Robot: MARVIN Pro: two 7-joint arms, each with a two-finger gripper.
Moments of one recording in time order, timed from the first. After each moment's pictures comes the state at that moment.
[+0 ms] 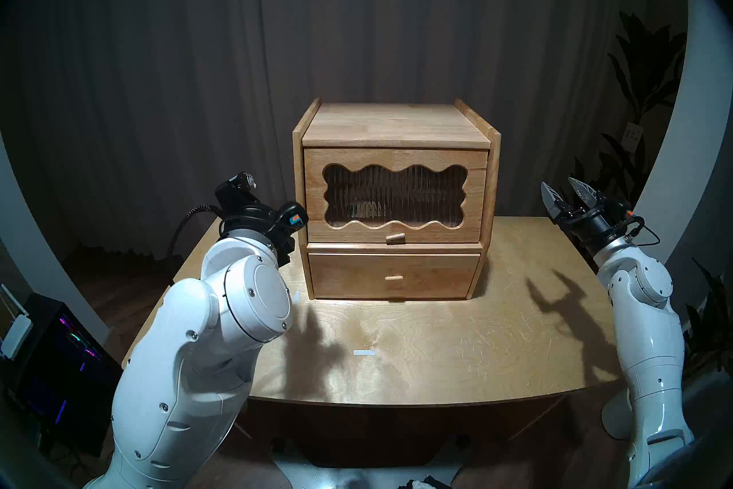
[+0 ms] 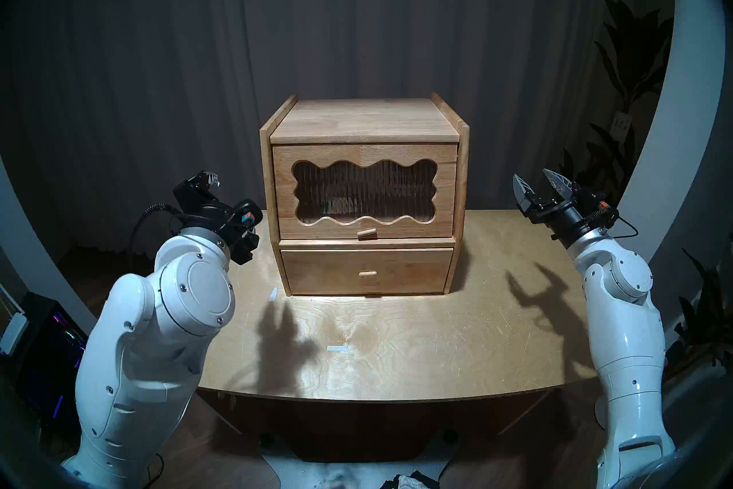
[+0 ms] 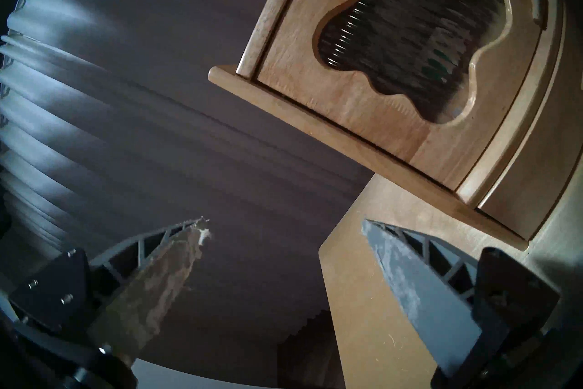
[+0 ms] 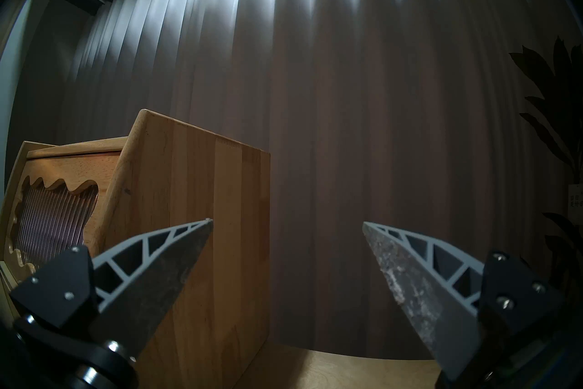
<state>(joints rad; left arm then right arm) 1.60 -1.21 -1.28 -2.37 1.18 0.91 -0.60 -1.50 -1.09 1.91 -1.51 0.59 -0.08 0.62</state>
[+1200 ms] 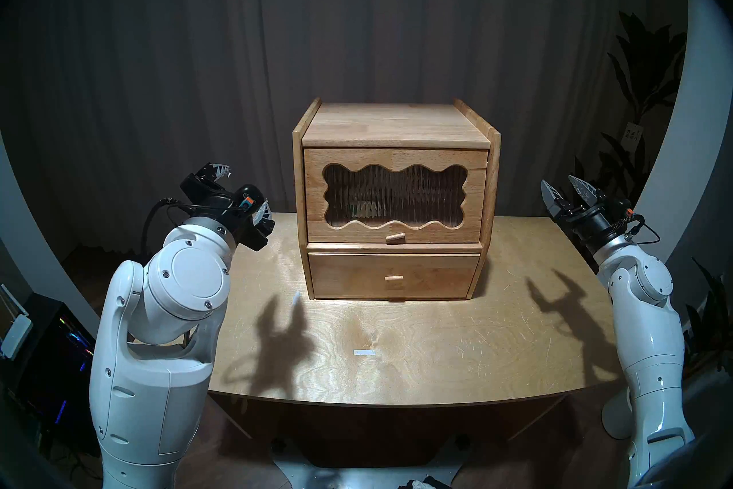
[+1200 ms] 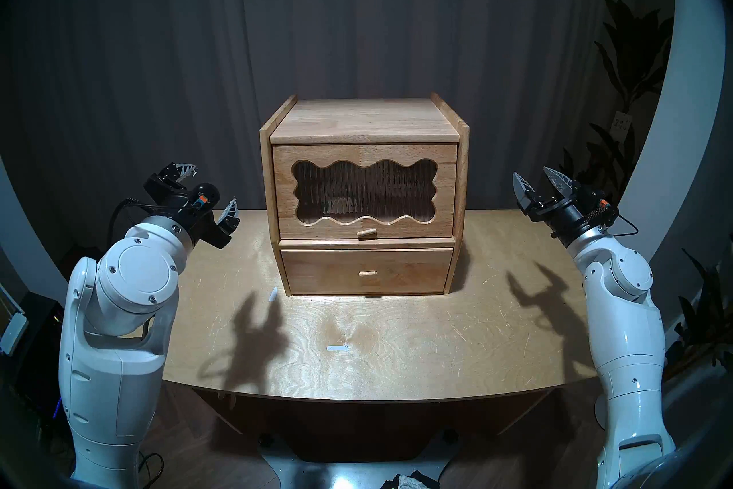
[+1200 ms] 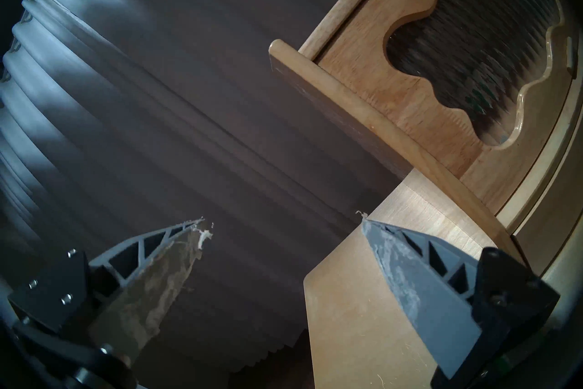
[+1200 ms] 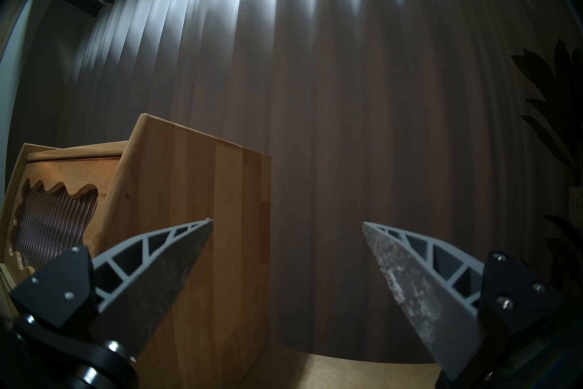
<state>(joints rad) 1.68 -1.28 -1.58 -2.34 0.80 0.61 -0.47 -1.49 -1.09 1.91 -1.51 0.59 -0.09 0.62</state>
